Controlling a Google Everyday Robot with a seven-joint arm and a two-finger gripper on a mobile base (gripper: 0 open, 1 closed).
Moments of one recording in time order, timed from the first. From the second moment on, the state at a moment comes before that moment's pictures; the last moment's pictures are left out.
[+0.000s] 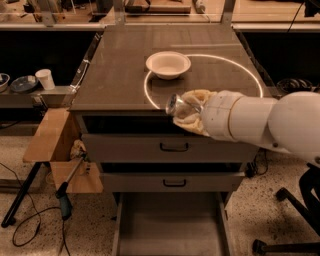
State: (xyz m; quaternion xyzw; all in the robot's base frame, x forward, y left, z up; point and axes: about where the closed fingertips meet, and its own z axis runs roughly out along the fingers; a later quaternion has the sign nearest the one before) arm 0.521 -0.073 0.883 -0.55 0.65 0.00 0.53
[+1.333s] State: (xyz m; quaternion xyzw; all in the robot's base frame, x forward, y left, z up) arm 0.638 -0.121 0.942 -0.54 0.61 -0.15 0.56
